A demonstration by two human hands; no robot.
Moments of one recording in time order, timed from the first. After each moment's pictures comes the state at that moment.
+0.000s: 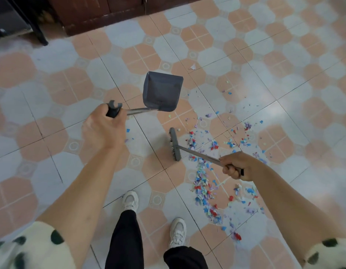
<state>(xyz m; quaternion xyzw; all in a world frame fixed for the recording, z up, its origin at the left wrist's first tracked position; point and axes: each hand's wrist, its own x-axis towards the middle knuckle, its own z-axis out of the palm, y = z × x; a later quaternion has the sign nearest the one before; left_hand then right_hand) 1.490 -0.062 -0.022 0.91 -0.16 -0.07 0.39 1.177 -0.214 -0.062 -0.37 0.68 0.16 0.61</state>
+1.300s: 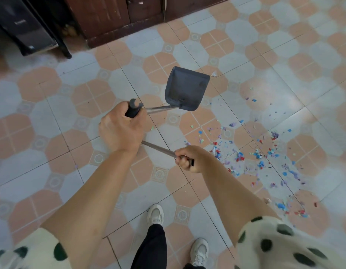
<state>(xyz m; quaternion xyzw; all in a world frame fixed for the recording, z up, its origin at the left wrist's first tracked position) 1.610 -0.085 -0.017 0.87 -0.24 -0.05 0.42 1.448 -0.173 -0.111 -0.28 0.58 0.16 0.74</state>
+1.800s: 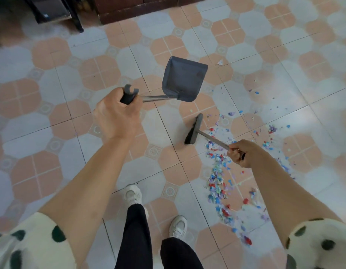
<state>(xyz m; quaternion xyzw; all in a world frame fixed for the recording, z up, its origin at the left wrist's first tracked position) 1.510 -0.020 -0.003 0.88 -0.18 -0.03 0.45 1.242 -0.207 -0.101 -0.26 0.70 0.10 0.66</state>
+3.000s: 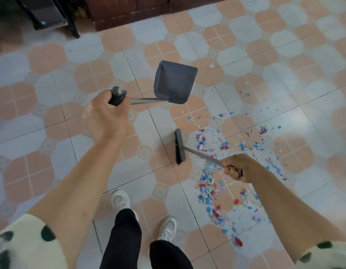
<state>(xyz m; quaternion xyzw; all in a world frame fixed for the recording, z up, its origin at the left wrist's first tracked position) 1.444 -0.033 0.018 0.91 -0.16 0.01 0.37 1.154 -0.200 -0.084 -0.40 0.67 0.19 0.59</state>
